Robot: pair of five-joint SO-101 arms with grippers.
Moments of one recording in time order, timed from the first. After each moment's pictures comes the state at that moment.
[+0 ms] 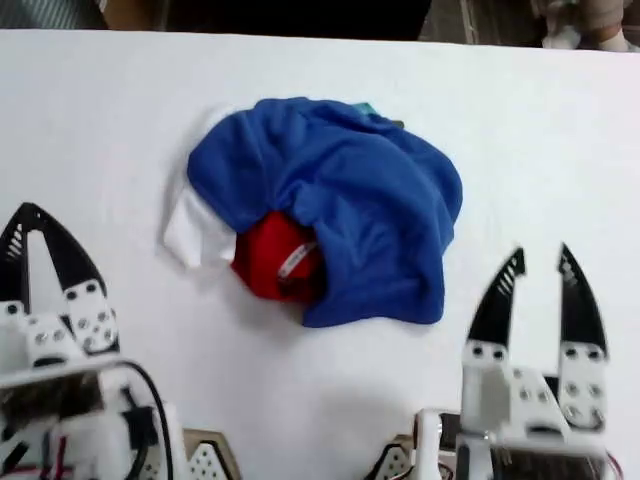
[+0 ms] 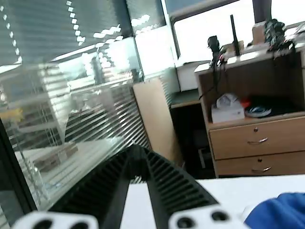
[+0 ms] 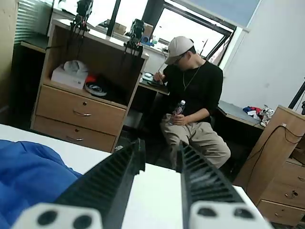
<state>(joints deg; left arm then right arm) -21.5 -94.9 42.2 52.8 -12.0 3.5 -95.9 29.8 70.2 21.1</state>
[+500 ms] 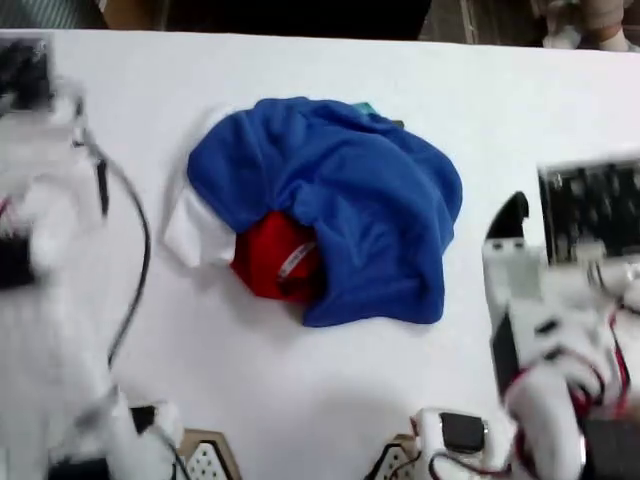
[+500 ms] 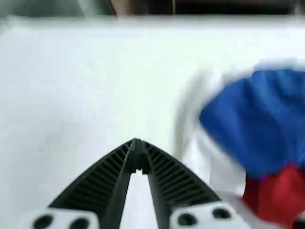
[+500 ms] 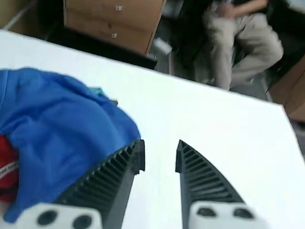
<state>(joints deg) -20.1 -27.2 -2.8 84.4 -8.3 3.6 -46.8 -12.6 97.4 19.9</state>
